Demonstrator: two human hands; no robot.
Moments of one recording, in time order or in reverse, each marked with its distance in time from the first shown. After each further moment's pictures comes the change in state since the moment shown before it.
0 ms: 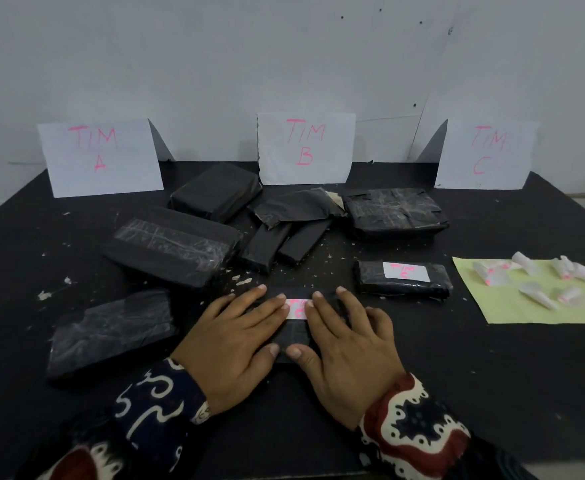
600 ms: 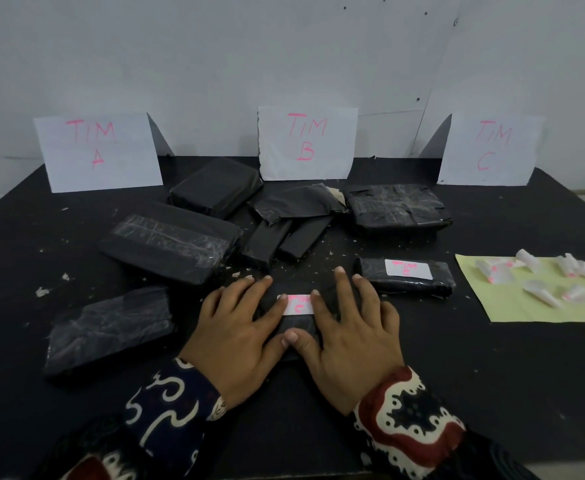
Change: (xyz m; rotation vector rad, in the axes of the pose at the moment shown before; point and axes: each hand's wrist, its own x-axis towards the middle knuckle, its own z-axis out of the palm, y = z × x) left_hand 0.008 0.011 0.009 0.073 0.095 -0.151; right_hand 0.011 -0.003 -0.001 -0.021 0.031 0.135
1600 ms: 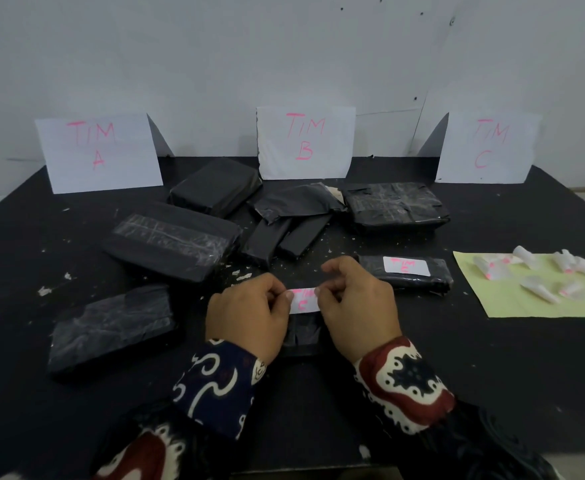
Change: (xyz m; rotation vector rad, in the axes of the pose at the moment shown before) left_hand 0.032 0.036 -0.025 -0.431 0.187 -0.506; right_hand 0.032 0.002 -0.031 0.715 0.121 0.204
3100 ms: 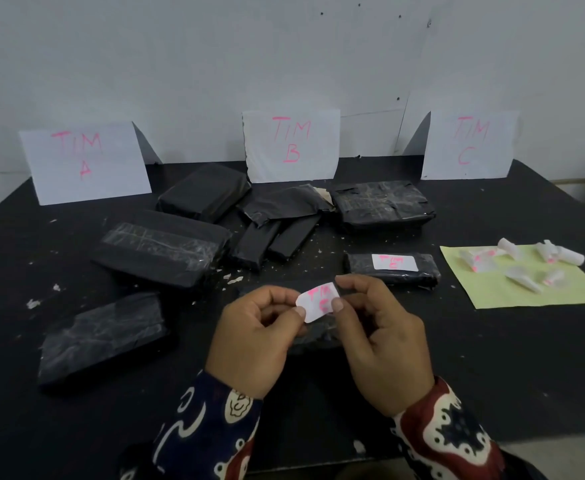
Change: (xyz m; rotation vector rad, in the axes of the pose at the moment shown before) left_hand -0.030 0.027 -0.016 -0.849 -0.203 -0.195; right_hand -0.047 0.014 -0.025 0.318 0.189 -0.200
